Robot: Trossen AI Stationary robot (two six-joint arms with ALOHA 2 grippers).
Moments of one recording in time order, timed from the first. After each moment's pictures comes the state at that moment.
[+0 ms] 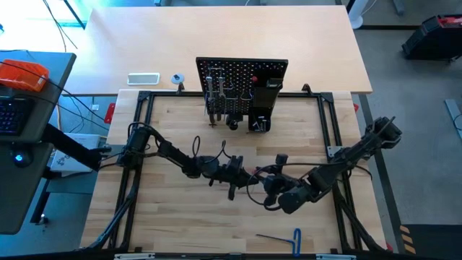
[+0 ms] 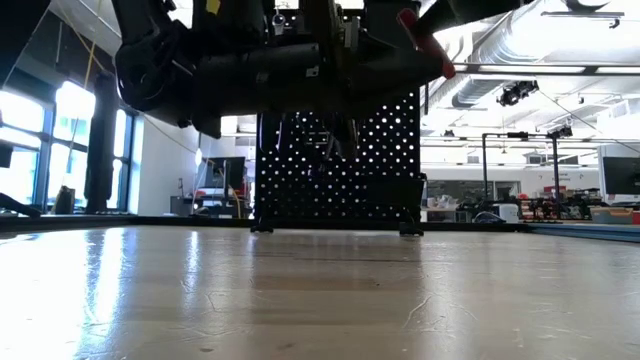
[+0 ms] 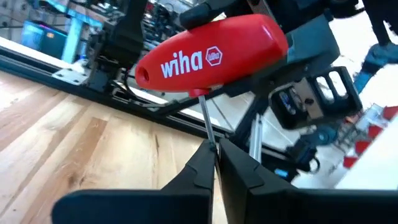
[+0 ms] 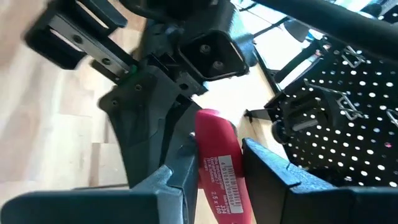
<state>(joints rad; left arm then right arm) -0.20 2.09 0.93 1.22 0.01 -0.44 0.59 1.51 1.05 -0.35 0.94 0.16</state>
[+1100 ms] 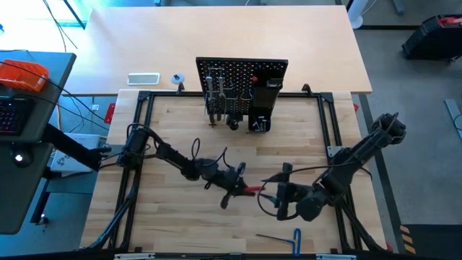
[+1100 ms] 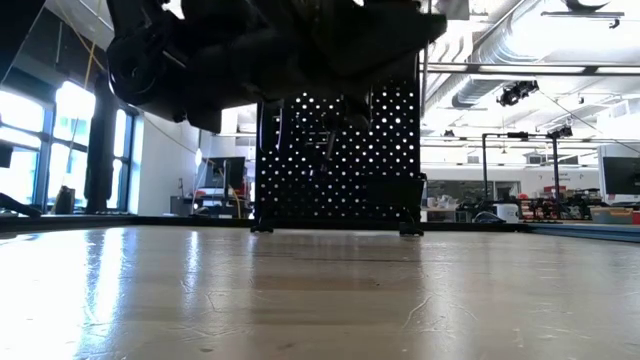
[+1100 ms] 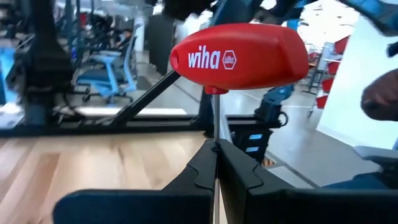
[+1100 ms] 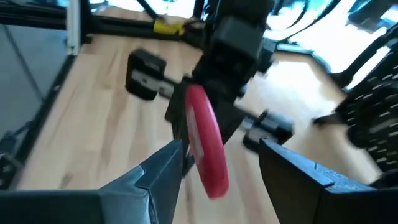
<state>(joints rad) -0.23 2.08 0.93 1.22 0.20 -0.15 0.71 1.43 1.05 -0.31 0.81 0.33</state>
